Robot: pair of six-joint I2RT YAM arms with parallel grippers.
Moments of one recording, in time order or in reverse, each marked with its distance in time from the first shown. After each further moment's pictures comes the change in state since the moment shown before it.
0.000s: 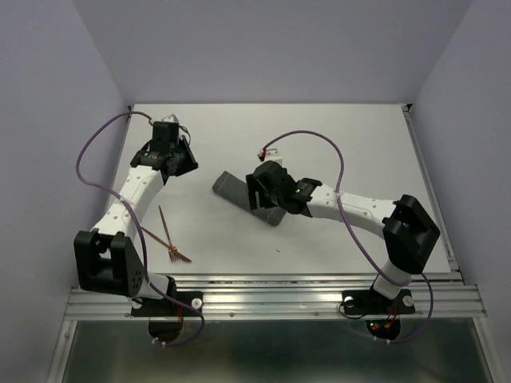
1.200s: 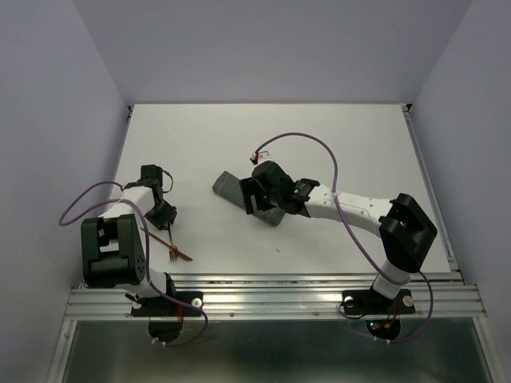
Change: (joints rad) left arm 0.256 0.041 -0.430 -0.086 -0.179 -0.290; right arm 0.000 0.019 0.000 0.038 -0.134 -0.080
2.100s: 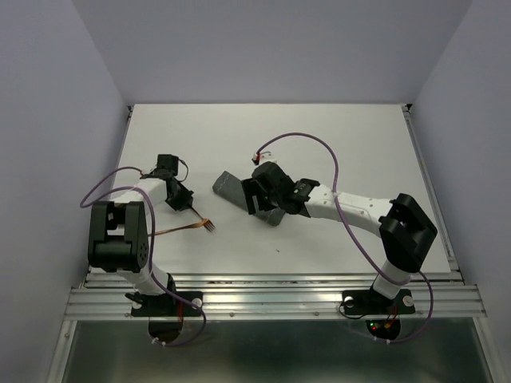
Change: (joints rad) left arm -0.114 0.109 0.069 0.208 0.126 -0.071; right arm 0.000 0.000 0.000 -0.032 0.043 0.001
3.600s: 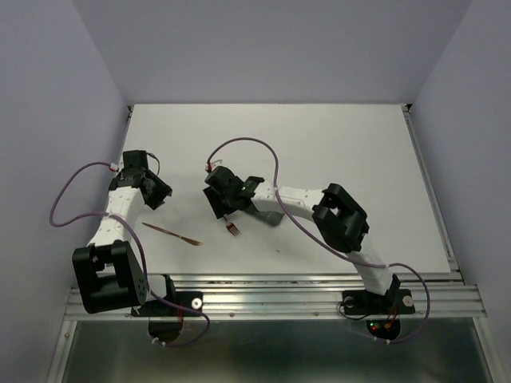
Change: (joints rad) left arm 0.143 -0.270 0.051 -0.174 0.033 0.133; right arm 0.100 0.487 0.510 -0.123 -0.038 -0.074
